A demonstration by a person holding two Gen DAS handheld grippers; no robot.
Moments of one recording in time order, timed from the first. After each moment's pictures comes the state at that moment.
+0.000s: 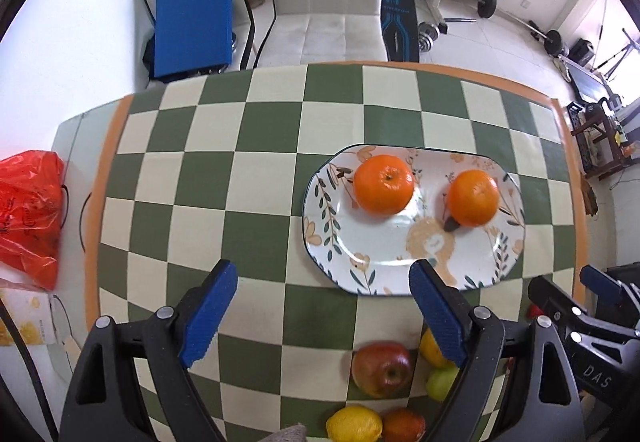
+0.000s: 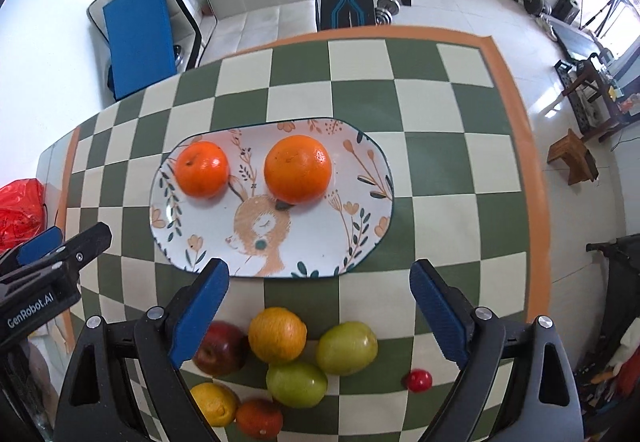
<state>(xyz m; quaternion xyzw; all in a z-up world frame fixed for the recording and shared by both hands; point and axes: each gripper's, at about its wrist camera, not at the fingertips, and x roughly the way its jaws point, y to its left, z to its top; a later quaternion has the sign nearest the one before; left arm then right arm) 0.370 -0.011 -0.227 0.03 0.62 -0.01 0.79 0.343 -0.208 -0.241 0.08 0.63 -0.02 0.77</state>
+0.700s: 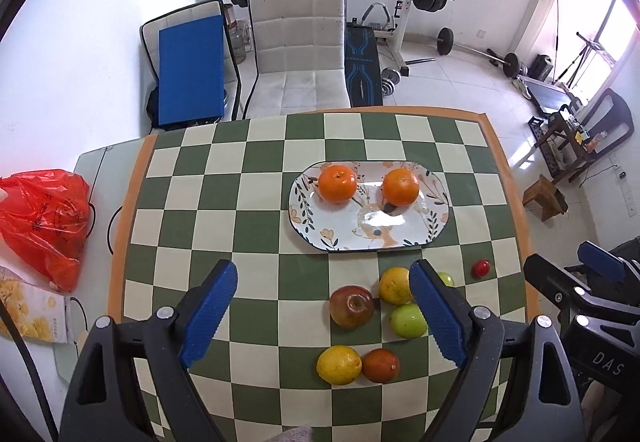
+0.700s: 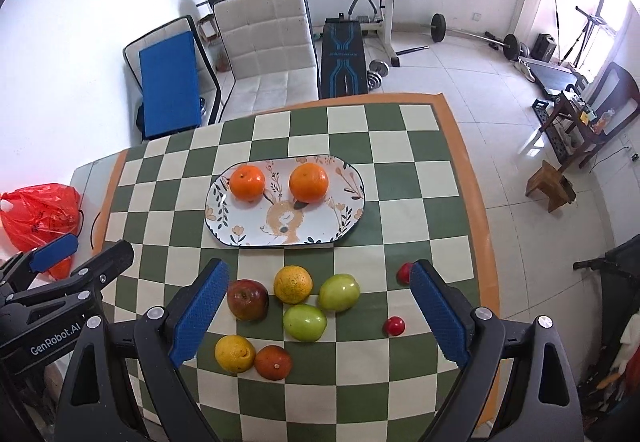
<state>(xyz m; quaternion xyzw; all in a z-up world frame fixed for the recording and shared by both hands) 0.264 -0.015 -0.114 0.04 0.54 -0.06 0.84 0.221 -0.200 -0.102 0.08 0.54 -0.03 0.84</state>
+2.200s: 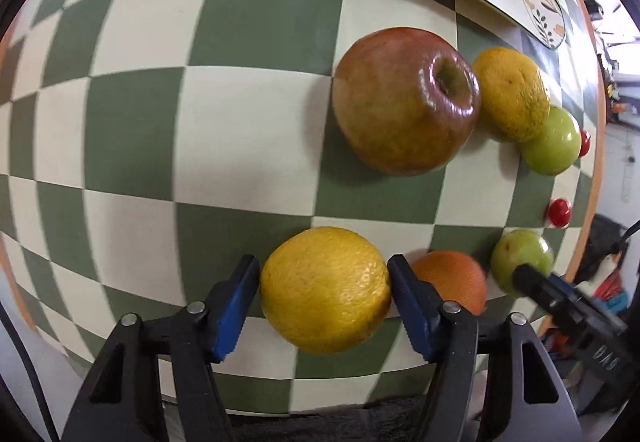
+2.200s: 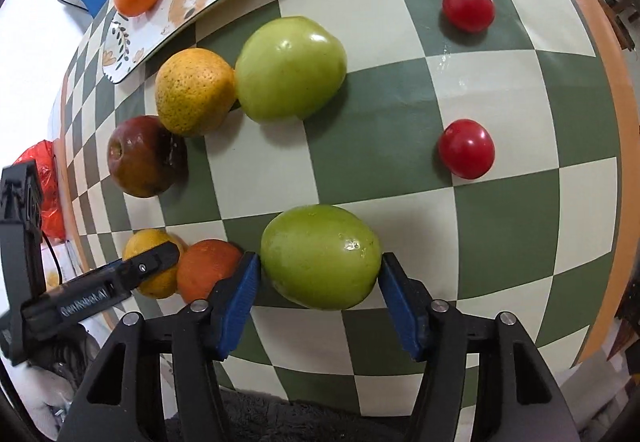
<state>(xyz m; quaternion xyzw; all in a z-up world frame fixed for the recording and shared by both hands) 0.209 -0.006 -0.377 -0.03 0.78 -0.04 0.63 0.175 -0.219 -0.374 0.23 0.74 0.02 0.63</state>
